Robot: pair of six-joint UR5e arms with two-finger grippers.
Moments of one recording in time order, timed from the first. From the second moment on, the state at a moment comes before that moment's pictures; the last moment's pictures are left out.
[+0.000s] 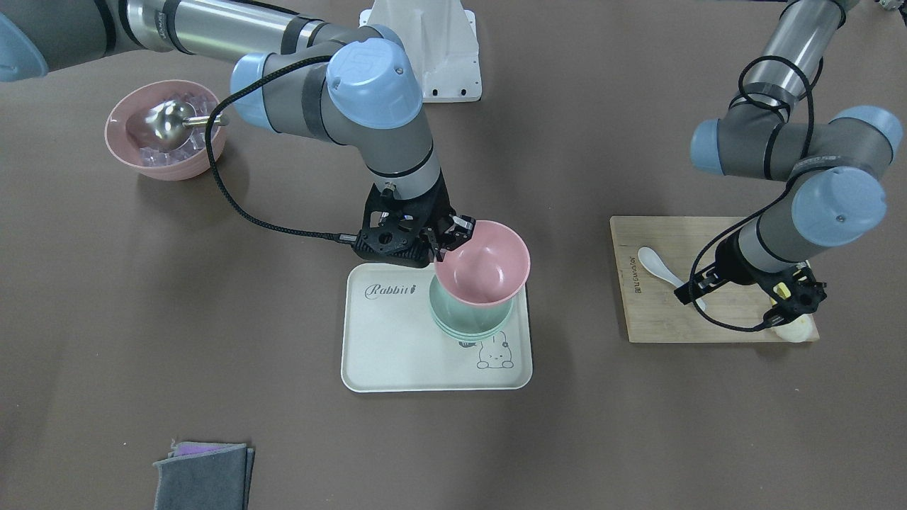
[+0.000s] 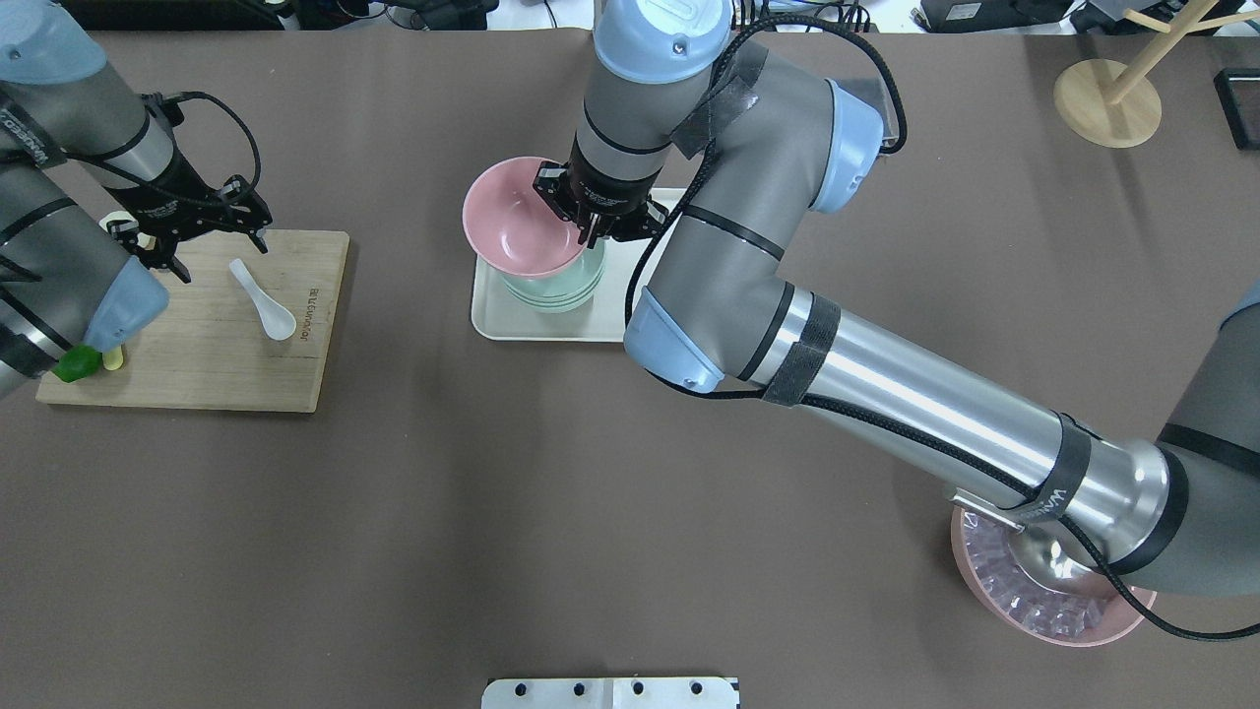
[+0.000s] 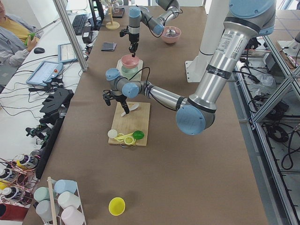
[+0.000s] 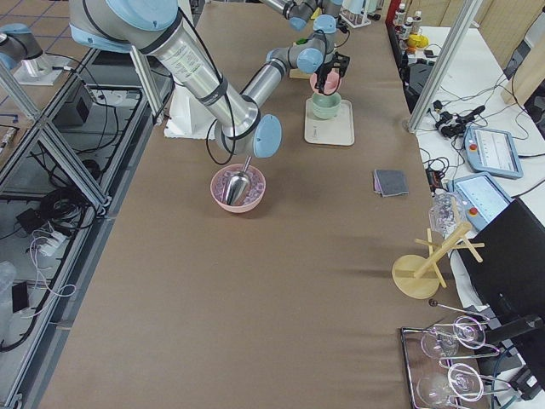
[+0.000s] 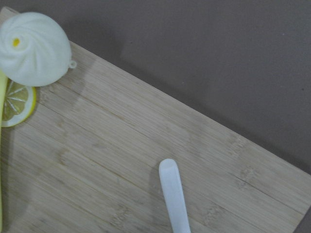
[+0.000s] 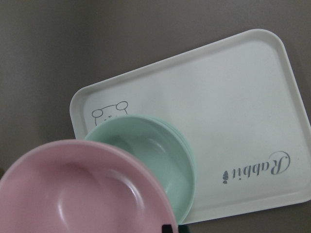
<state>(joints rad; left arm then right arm) -0.99 -1.98 -1.44 -1.73 -2.26 -1.20 0.67 -0.60 1.38 -1.46 2.02 1.46</state>
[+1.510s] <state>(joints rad) -0.94 -1.97 -1.44 -1.75 -2.24 -1.28 0.73 -0.66 1.39 -1.35 2.07 1.47</state>
